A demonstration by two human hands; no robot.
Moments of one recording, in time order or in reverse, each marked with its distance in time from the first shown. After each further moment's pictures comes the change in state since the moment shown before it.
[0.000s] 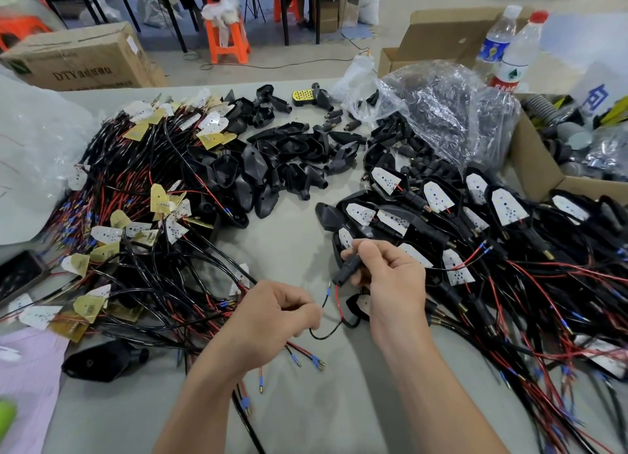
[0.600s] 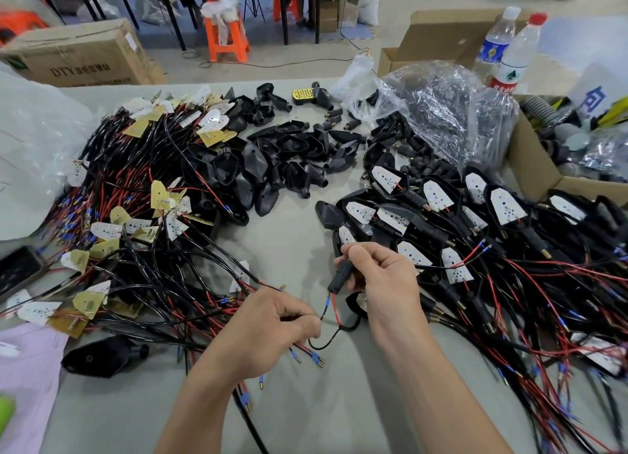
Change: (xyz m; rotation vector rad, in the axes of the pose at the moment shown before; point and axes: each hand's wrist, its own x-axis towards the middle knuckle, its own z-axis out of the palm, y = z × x) left_hand -0.001 -0.023 -0.001 0.077 -0.062 0.090; right_hand 0.000 0.003 -0.003 -0.018 -0.113 0.040
